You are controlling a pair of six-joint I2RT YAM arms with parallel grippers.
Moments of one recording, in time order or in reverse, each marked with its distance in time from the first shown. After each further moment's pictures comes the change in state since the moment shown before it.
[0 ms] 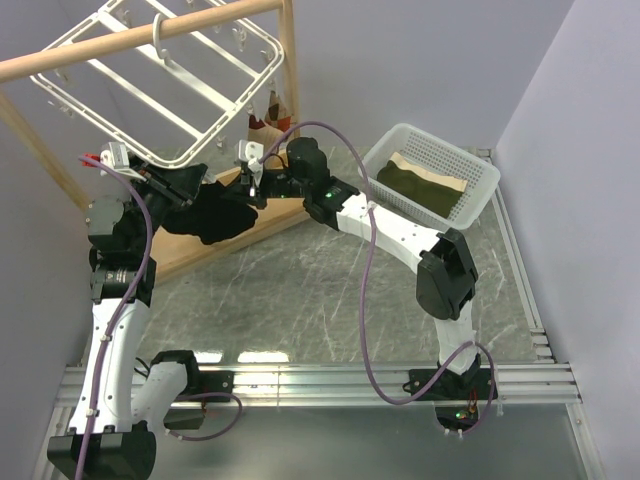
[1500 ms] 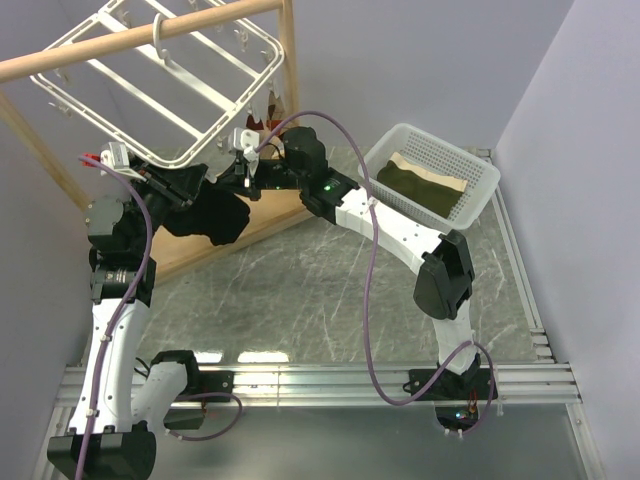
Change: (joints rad) left arm 0.000 0.000 0.000 0.002 0.007 0.000; right arm 0.016 0.017 0.130 -0.060 0.000 0.020
